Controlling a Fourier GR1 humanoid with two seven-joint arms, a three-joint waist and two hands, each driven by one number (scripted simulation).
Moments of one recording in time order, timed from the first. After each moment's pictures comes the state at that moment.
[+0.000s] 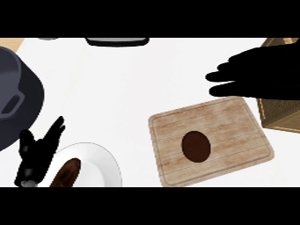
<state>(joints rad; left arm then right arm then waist) 0.04 0.46 -0.29 -1.40 0.38 0.24 0.15 -0.92 -0.85 0.25 -1.82 -0.09 1.05 0.12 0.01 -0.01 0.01</state>
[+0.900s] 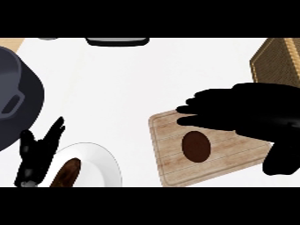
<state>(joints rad) 0.06 0.44 -0.26 -1.42 0.33 0.22 0.17 -0.69 -0.66 0.36 -1.87 0.23 0.97 0.00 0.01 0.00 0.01</state>
